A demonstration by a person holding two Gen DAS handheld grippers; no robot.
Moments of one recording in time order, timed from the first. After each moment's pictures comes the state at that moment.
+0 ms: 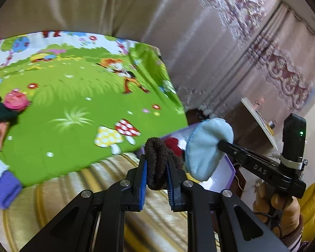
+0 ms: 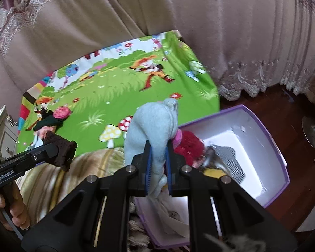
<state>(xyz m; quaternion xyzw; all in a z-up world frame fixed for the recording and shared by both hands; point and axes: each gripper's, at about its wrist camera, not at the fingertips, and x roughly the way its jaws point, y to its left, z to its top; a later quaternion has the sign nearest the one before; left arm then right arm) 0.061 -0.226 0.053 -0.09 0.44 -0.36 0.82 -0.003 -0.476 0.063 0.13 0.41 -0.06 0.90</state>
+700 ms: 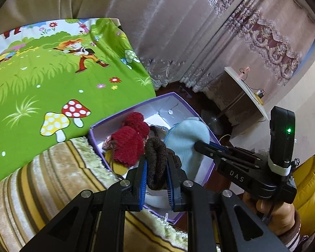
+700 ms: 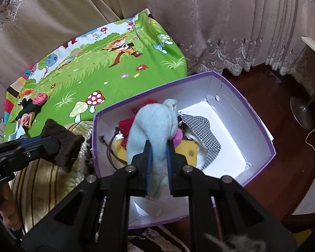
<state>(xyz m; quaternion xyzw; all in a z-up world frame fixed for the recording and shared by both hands) 0.033 -0.313 0.036 -0.03 0.48 -0.42 0.77 -0.039 -0.520 0.022 0.14 0.46 -0.10 0.87</state>
